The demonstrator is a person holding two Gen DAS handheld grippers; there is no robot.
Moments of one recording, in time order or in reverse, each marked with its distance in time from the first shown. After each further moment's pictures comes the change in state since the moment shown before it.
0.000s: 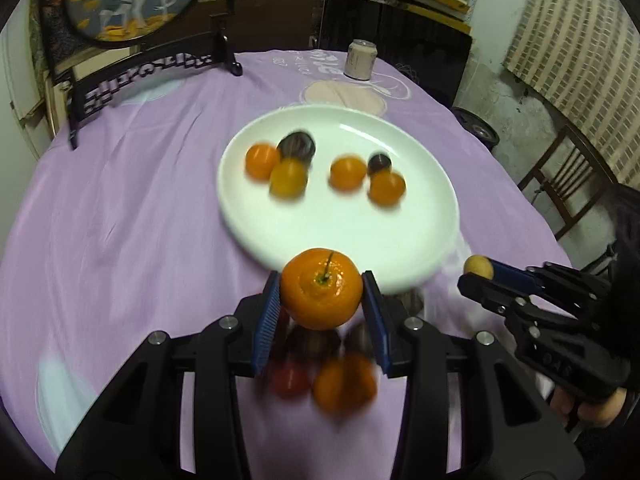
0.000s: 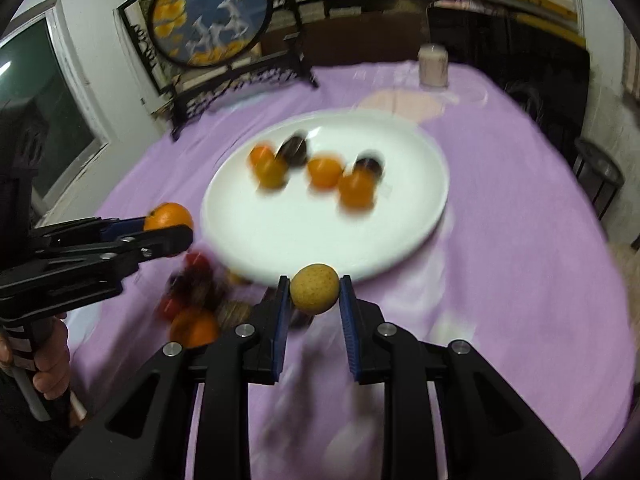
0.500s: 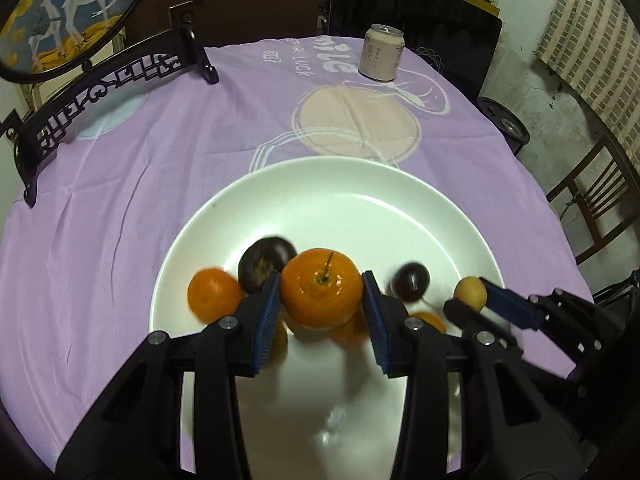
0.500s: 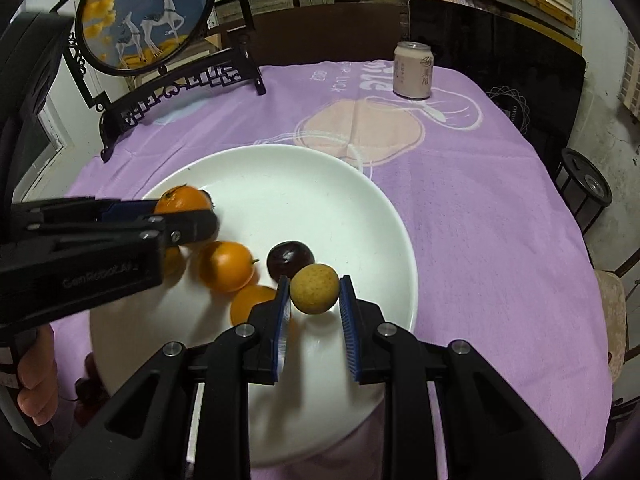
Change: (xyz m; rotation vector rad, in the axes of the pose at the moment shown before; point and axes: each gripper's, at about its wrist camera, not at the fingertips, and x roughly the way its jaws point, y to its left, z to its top) left arm 0.111 -0.015 0.111 0.003 0.077 0.071; right arm 0.091 -0.052 0.075 0.006 0.056 -0.106
